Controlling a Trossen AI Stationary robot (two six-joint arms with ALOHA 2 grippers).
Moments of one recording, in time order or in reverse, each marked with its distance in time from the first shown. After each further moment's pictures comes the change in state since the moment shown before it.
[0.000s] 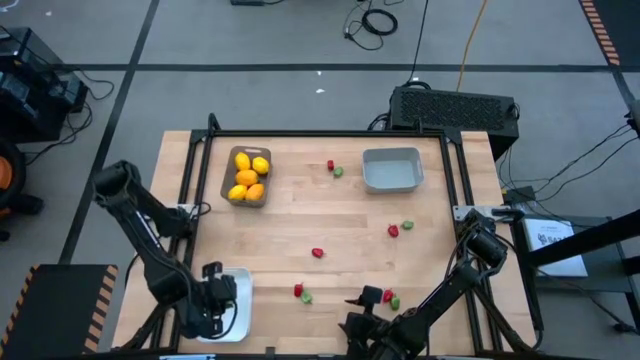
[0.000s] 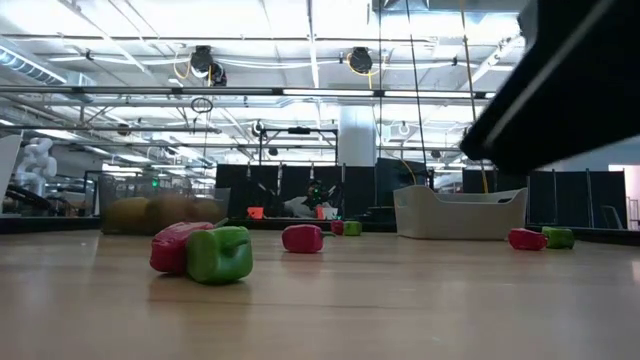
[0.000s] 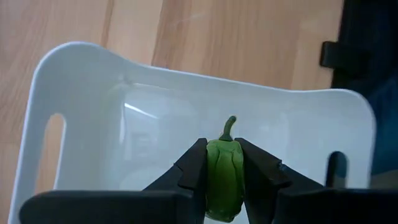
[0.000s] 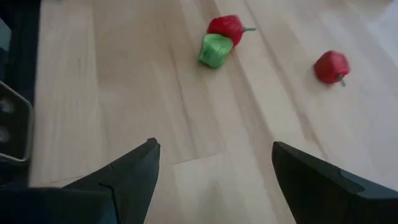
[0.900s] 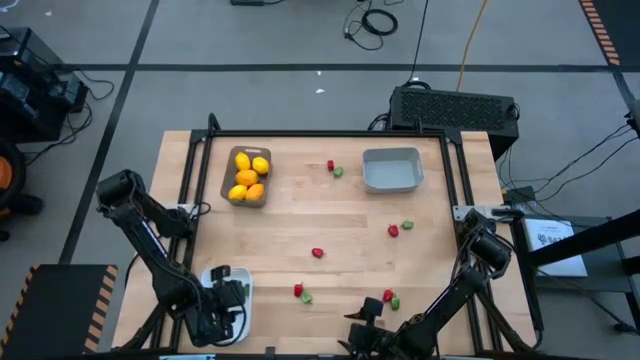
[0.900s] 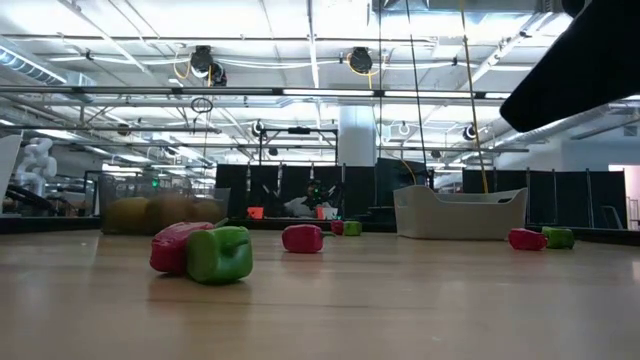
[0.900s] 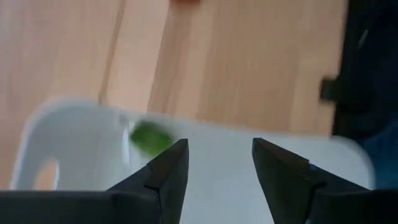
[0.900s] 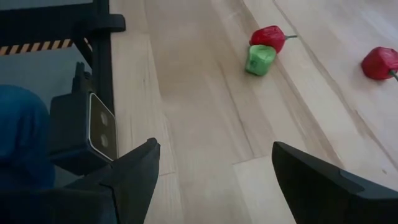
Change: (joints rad) left arm 0.029 0.104 0.086 0.003 -0.087 0.039; right arm 0.049 0.000 0.000 0.144 -0.011 0.047
